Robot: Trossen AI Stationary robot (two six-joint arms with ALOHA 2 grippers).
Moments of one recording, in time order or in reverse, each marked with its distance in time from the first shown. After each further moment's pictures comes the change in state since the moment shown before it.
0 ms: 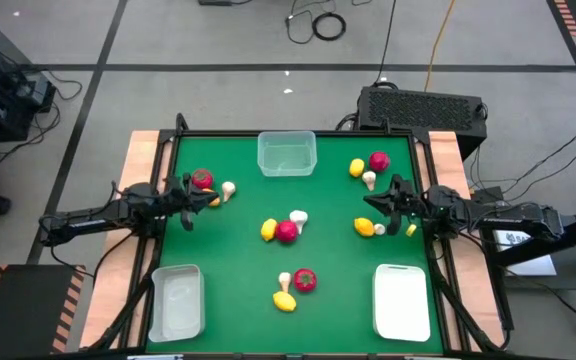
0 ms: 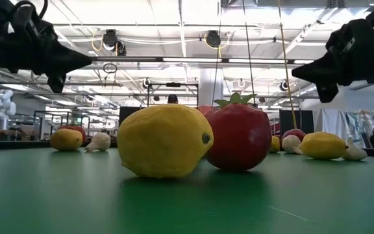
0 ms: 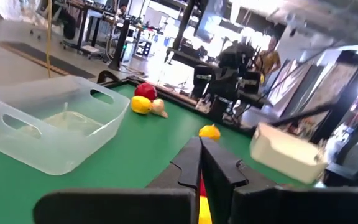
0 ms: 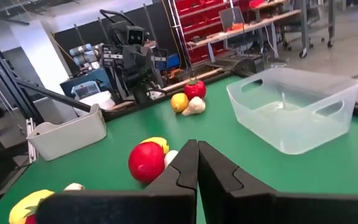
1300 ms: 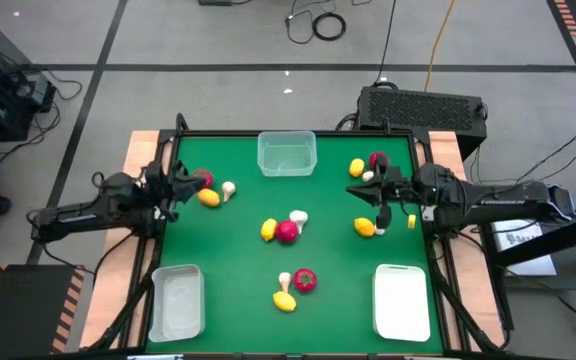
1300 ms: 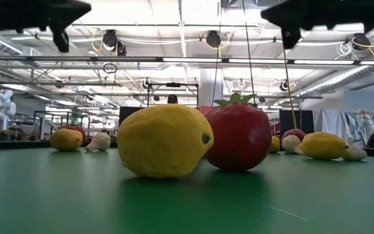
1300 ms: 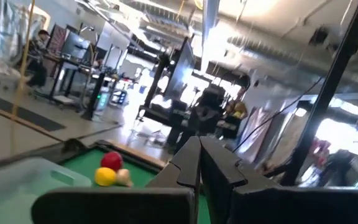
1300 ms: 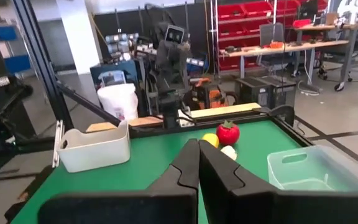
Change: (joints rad) left arm -0.001 0.166 0.220 0.171 0.024 0.039; right arm 0.017 0.536 0.484 0.077 -0.136 -0.198
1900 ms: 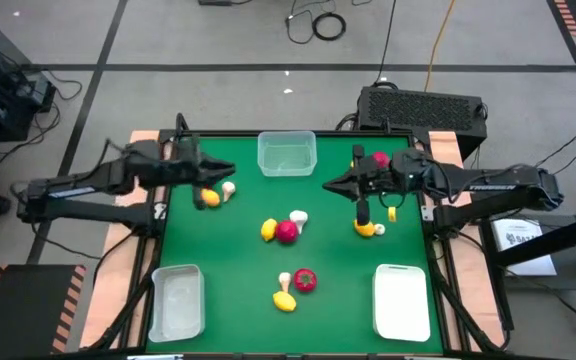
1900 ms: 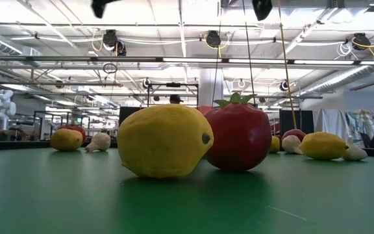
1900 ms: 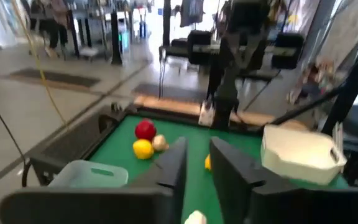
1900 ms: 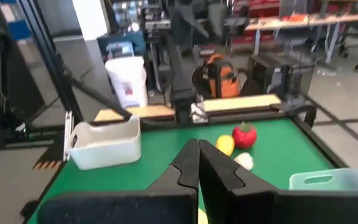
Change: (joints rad) left arm -0.005 0.630 0.630 -0.390 0.008 0.291; right arm 0.062 0.318 0.449 -0.277 0.000 -0.020
